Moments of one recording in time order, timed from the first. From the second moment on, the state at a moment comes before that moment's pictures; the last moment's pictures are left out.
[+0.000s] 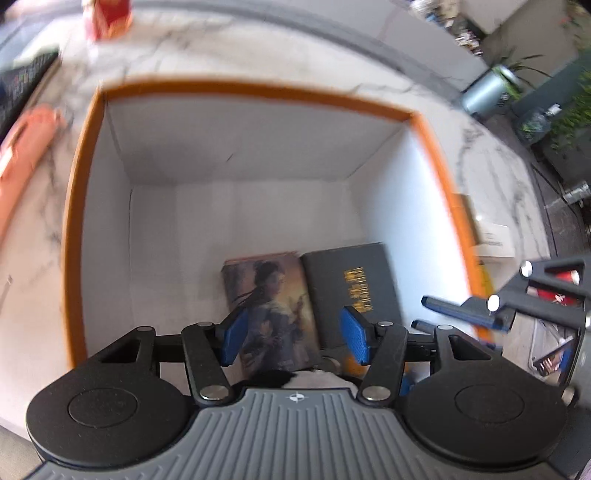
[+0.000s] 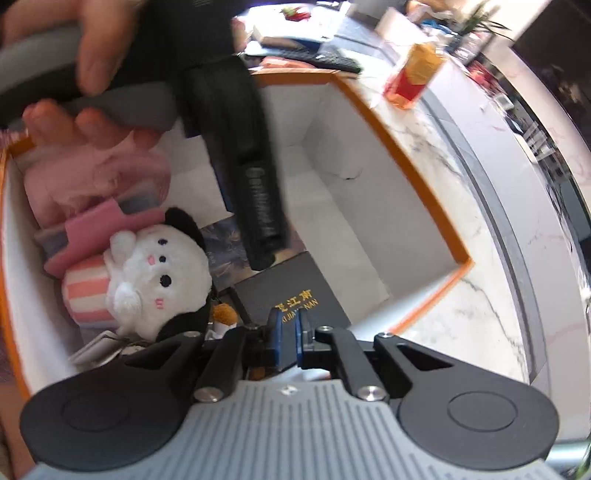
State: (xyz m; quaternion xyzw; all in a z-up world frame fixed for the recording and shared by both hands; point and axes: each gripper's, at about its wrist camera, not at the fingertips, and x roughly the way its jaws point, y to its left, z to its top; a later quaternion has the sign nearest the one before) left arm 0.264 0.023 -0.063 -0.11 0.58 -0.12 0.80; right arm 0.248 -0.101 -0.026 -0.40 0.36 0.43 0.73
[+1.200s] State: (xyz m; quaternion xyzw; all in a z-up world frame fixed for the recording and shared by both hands) left arm 0.231 -0.227 -0.090 0.23 0.49 -0.35 0.77; right arm 0.300 -0.330 -0.091 -0.02 0.45 0.17 0.88
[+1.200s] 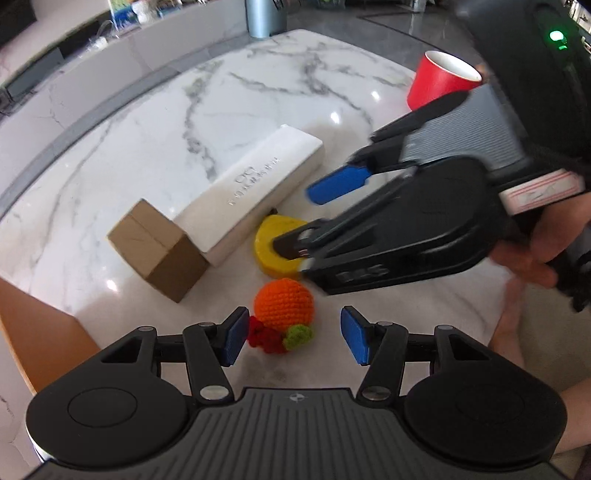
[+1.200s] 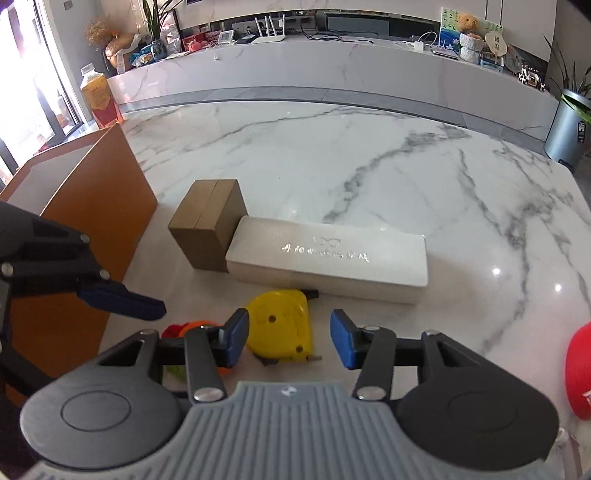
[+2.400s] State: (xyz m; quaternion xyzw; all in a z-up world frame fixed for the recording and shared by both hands) left arm 0.197 -0.190 -0.041 0.15 0.48 -0.35 0.79; right arm 0.255 -0.308 -0.060 0.00 0.45 0.15 0.88
